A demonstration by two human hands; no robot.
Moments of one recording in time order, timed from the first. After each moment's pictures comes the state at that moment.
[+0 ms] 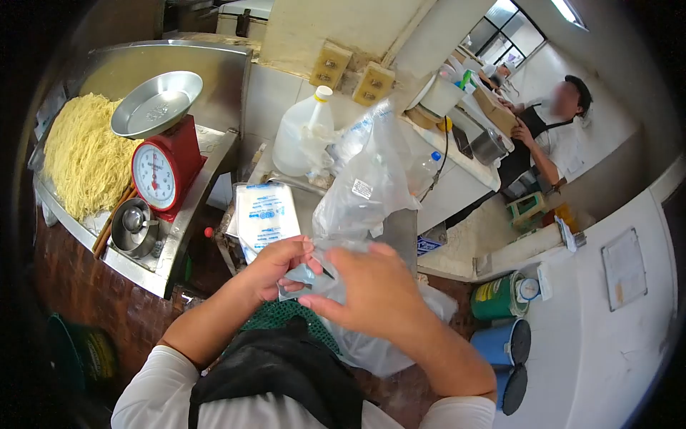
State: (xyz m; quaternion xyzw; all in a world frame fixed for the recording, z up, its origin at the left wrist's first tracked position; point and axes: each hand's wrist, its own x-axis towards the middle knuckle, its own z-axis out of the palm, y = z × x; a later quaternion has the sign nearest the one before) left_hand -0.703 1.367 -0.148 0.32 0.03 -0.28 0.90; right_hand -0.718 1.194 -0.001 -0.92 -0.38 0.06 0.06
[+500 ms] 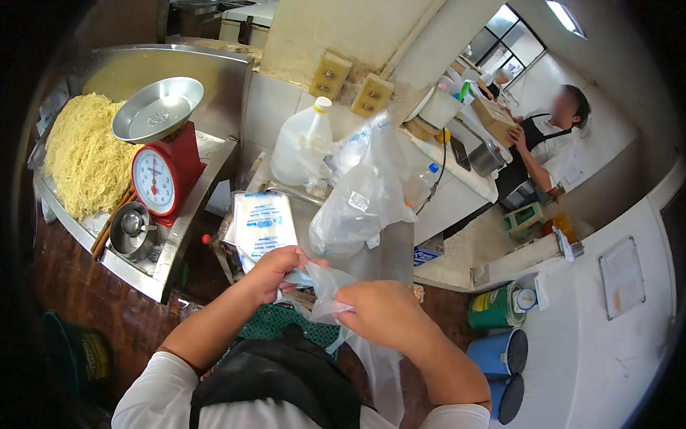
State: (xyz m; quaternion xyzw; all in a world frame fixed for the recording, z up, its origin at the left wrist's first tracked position) left_hand -0.689 1.362 -0.186 0.39 0.02 -0.23 0.89; right_hand -0.708 1.158 -0.022 -0.91 -0.38 0.18 0.04
